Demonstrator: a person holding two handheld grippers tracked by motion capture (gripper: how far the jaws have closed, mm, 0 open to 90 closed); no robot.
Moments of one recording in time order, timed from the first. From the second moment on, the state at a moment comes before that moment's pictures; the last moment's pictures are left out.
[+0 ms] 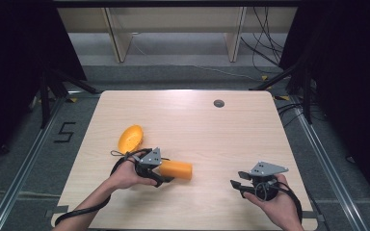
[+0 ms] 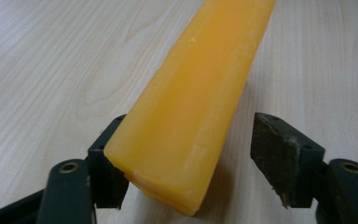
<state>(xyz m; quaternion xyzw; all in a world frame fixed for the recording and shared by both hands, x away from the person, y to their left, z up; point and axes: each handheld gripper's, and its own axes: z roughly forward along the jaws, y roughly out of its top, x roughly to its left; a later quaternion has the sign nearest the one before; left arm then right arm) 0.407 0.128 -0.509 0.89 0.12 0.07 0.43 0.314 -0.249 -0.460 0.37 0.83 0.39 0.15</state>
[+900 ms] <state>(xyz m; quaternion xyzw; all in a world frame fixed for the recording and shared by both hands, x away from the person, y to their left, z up) 0.389 0.125 -0.513 0.89 0.14 0.08 0.43 0.315 -0.251 -0.460 0.38 0.83 0.38 0.14</state>
